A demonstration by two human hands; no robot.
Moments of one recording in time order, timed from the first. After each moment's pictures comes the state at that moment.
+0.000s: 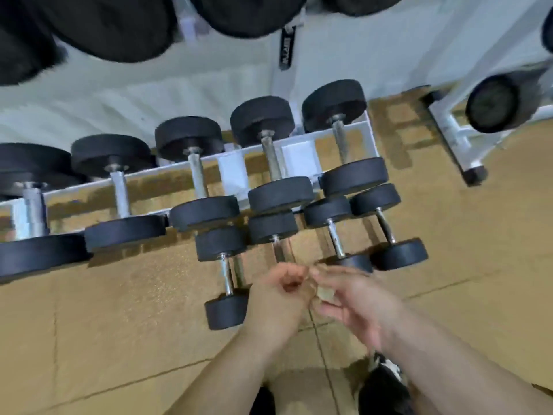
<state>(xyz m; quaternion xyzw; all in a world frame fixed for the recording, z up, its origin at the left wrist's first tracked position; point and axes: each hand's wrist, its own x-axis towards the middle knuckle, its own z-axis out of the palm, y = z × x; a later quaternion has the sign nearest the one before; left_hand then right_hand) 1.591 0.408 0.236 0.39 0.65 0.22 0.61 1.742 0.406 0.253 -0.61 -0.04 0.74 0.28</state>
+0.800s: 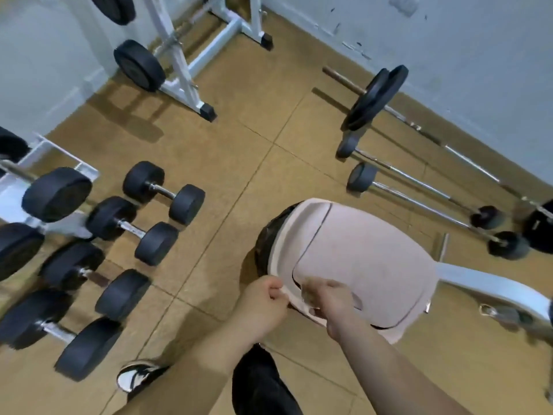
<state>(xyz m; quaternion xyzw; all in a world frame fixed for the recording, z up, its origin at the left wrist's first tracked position) 1.907 0.070 0.416 0.65 0.37 -0.22 0.62 2.003 -0.063 0.417 -0.76 0.29 0.40 0.42</state>
